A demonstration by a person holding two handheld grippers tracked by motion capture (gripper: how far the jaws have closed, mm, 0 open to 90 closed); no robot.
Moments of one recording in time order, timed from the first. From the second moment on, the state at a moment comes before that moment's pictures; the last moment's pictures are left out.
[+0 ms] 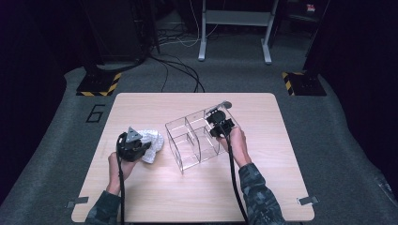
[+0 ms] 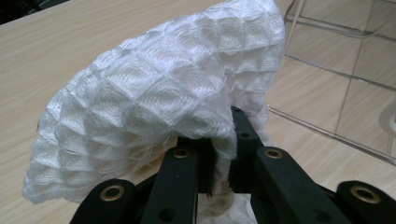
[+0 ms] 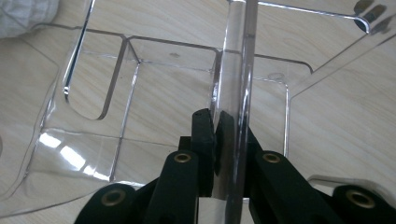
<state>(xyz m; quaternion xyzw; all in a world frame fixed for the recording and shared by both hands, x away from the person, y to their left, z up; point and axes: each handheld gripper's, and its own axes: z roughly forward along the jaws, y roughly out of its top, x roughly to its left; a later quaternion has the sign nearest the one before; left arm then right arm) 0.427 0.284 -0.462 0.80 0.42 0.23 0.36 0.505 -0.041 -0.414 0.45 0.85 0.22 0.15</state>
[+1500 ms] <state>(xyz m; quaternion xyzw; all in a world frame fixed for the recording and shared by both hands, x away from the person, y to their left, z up) 0.429 0.288 -0.459 0.79 0.42 0.24 0.36 0.510 -0.081 -0.396 0.30 0.90 0.30 0.10</state>
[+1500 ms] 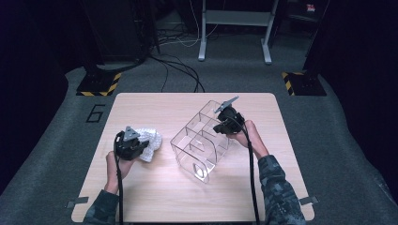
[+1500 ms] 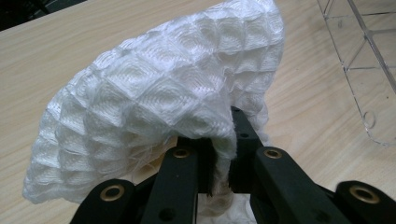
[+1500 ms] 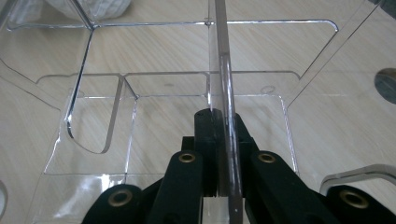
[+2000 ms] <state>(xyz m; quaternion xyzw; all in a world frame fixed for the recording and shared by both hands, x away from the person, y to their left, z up) 0.430 0.286 -0.459 0.80 0.42 0.23 0.36 0.515 -0.080 -0.416 0.24 0.91 0.31 0.09</state>
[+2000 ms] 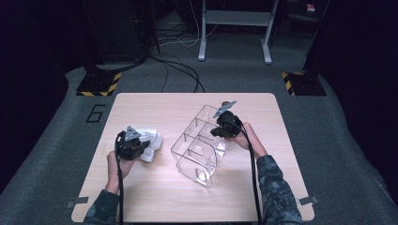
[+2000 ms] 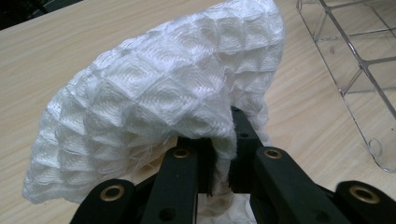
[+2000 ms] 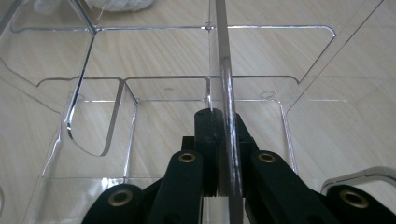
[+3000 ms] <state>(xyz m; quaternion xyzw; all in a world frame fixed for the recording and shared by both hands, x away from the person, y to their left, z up) 0.434 0.276 -0.451 0.80 0.40 0.24 0.36 0.479 -0.121 -0.411 0.30 0.86 0.39 0.14</state>
